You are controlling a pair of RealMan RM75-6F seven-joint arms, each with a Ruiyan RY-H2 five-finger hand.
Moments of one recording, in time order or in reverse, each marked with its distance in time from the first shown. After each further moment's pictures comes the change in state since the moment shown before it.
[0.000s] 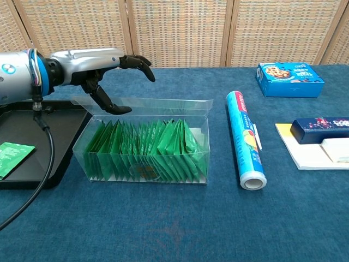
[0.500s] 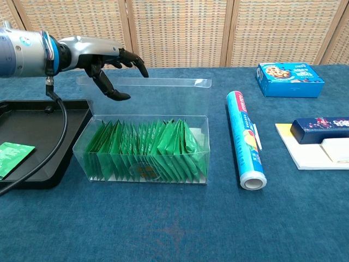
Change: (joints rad) left arm -0.135 0.067 -0.036 0.038 -0.329 -0.124 0.012; right arm 0.006 -0.009 0.001 0.013 0.012 -0.018 -0.003
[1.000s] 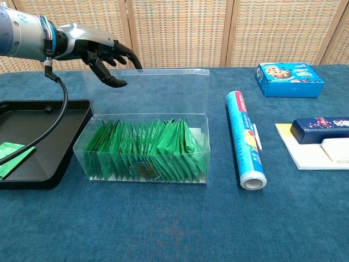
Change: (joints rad) left arm -0.092 0.075 0.030 0.044 -0.142 -0.111 -0.073; right arm 0.007 -0.011 0.000 0.010 0.010 -0.018 -0.012
